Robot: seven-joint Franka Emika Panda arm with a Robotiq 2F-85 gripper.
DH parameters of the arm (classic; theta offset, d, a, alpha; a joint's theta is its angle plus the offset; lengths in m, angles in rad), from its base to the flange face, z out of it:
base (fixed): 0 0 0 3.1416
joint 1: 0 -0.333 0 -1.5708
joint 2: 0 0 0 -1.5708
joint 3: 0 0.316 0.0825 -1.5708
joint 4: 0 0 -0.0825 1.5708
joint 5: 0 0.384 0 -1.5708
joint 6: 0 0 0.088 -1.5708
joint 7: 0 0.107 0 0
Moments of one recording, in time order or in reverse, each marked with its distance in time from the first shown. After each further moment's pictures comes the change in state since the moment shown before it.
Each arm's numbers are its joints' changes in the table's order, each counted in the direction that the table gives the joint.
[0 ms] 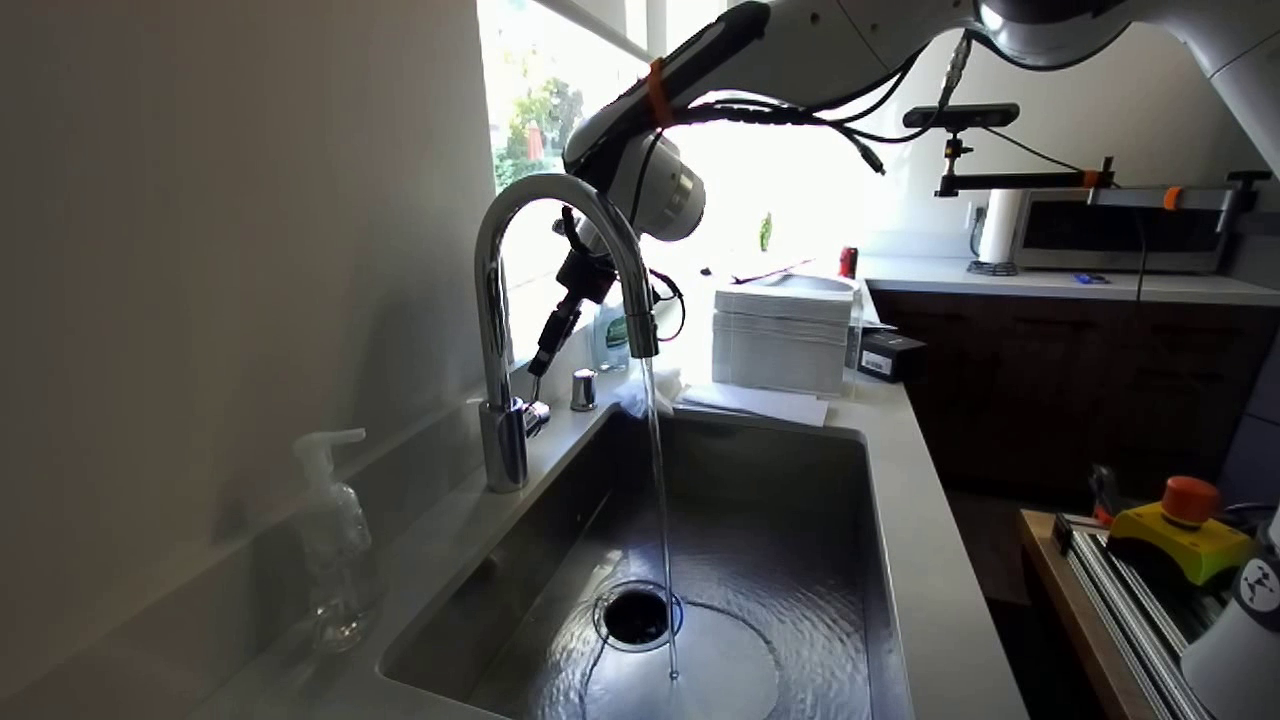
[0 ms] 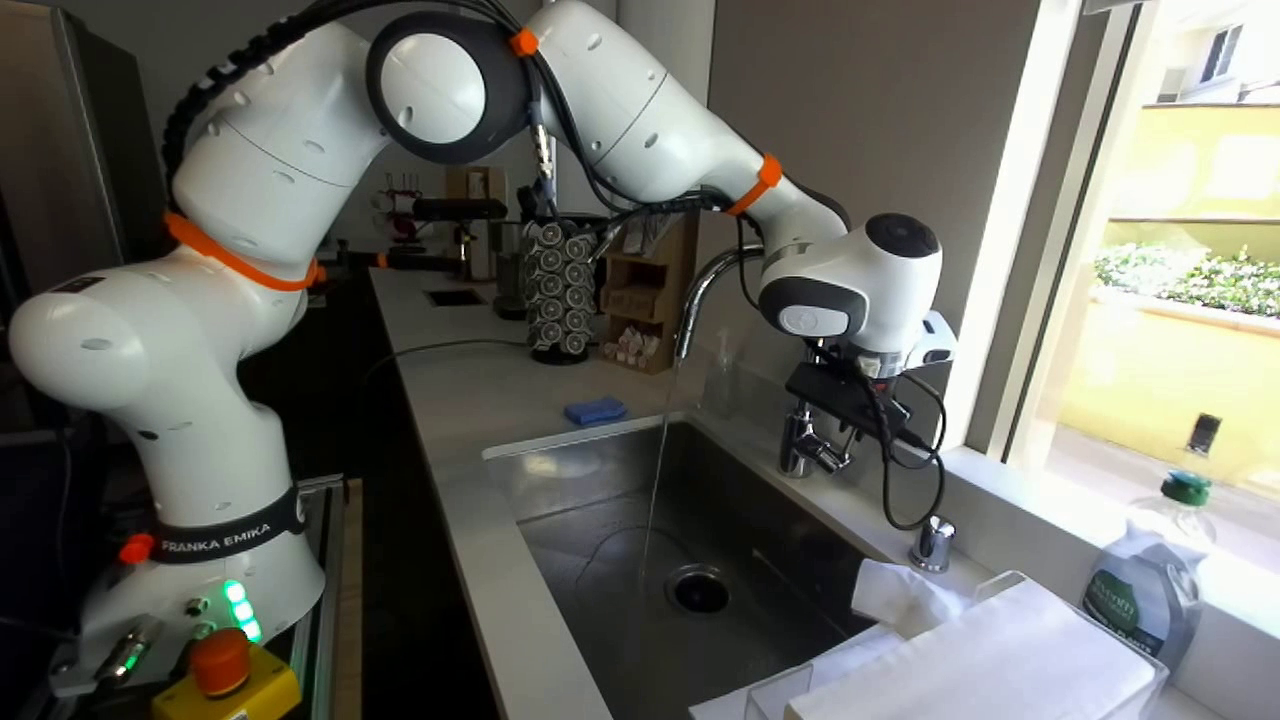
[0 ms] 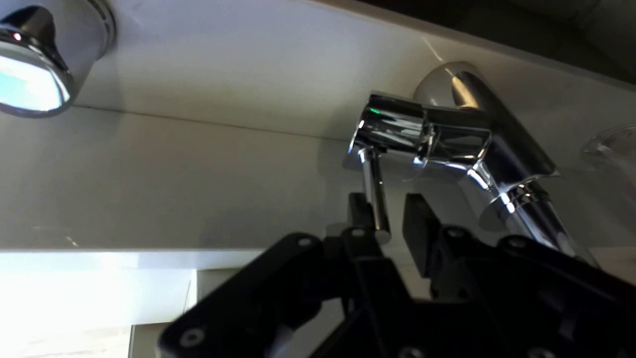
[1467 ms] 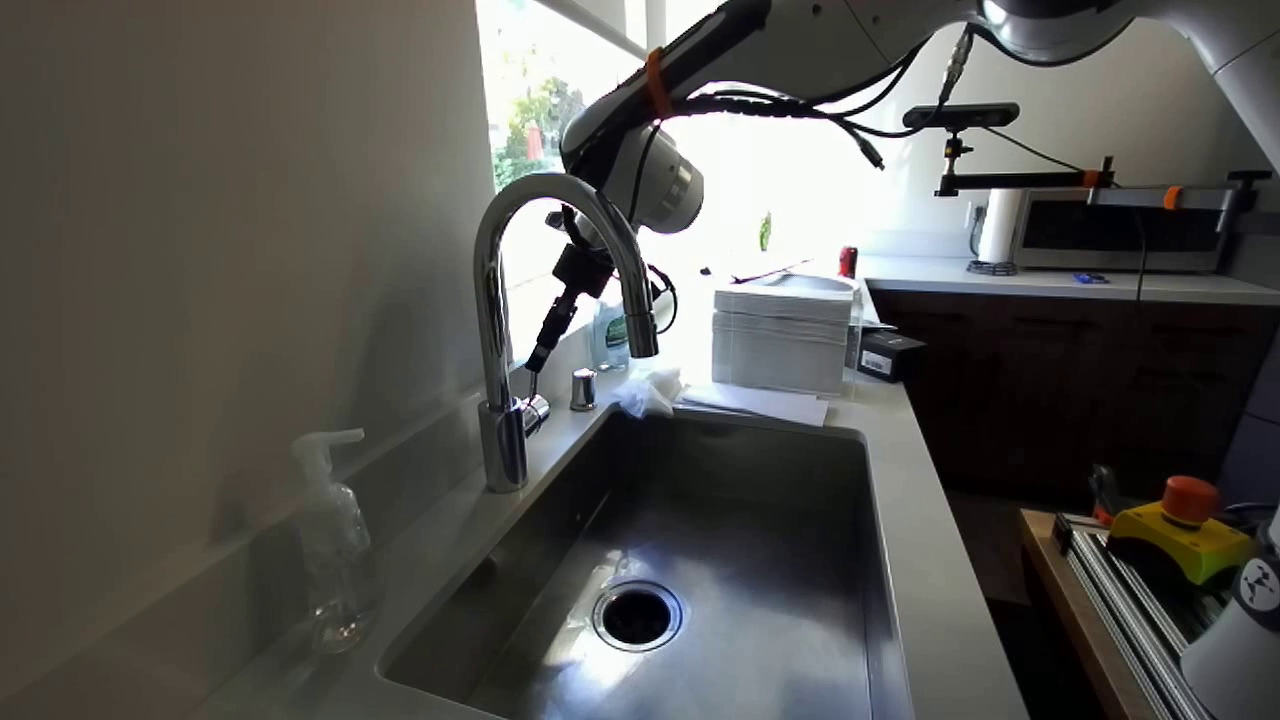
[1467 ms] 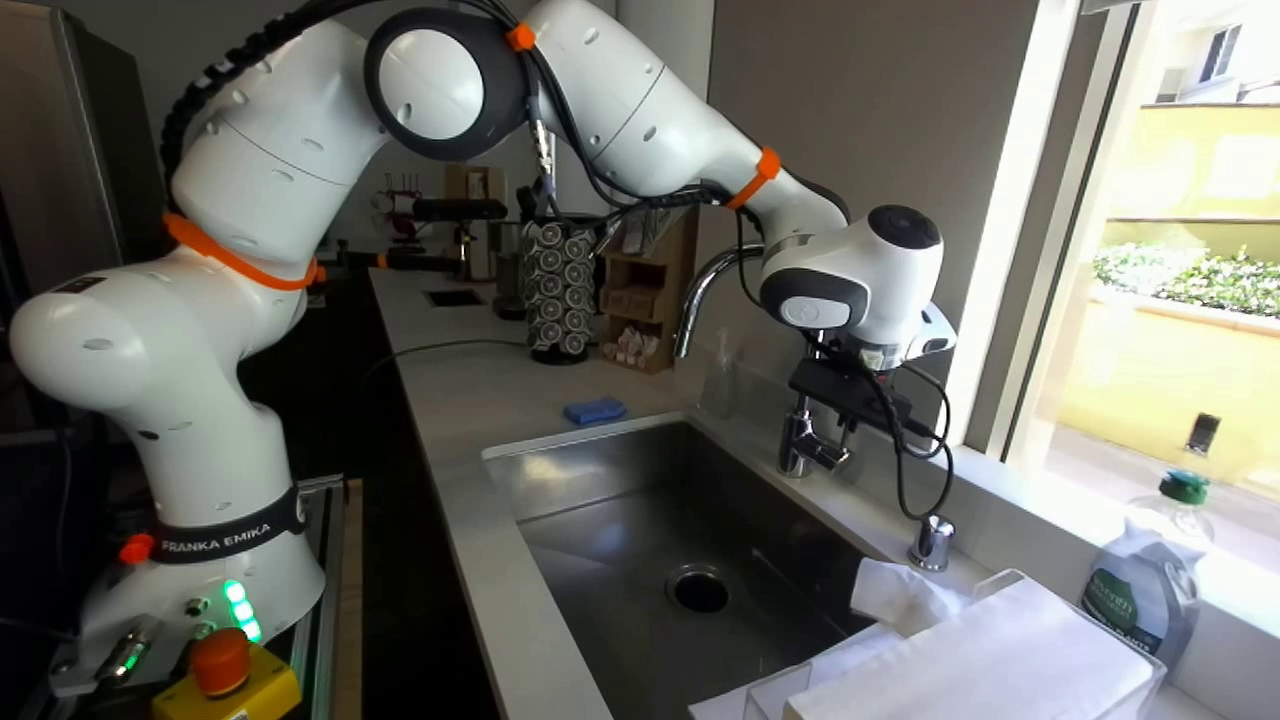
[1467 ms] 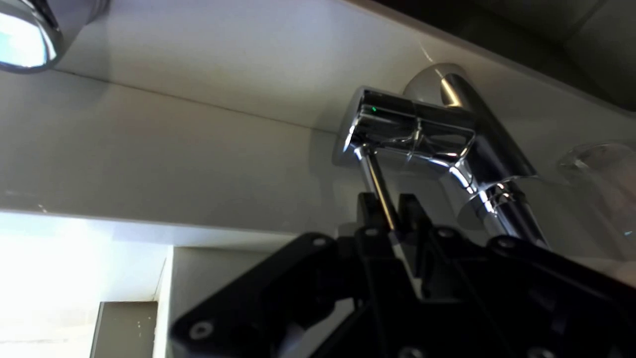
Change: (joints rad) arm -0.008 0.010 -0.003 -0.008 -0.003 0.034 -0.073
